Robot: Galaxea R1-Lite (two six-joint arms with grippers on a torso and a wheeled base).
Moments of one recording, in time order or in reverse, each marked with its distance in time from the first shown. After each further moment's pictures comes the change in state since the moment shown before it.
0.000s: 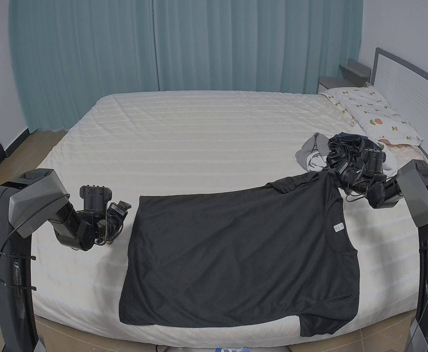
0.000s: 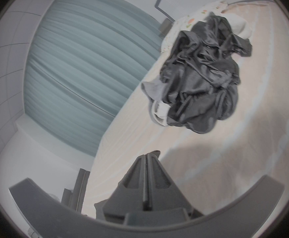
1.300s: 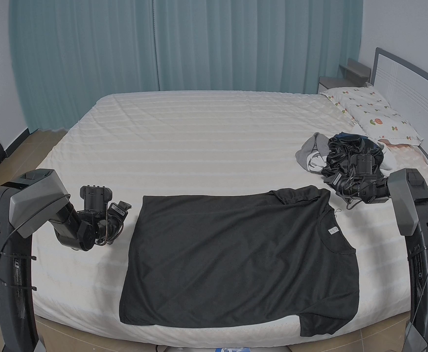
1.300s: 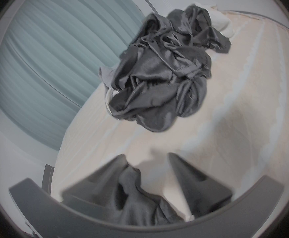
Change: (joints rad) left arm -0.001 0.004 -0.002 0.000 0.002 0.000; right arm 0.023 0.166 -0.328 0.283 -0.222 -0.137
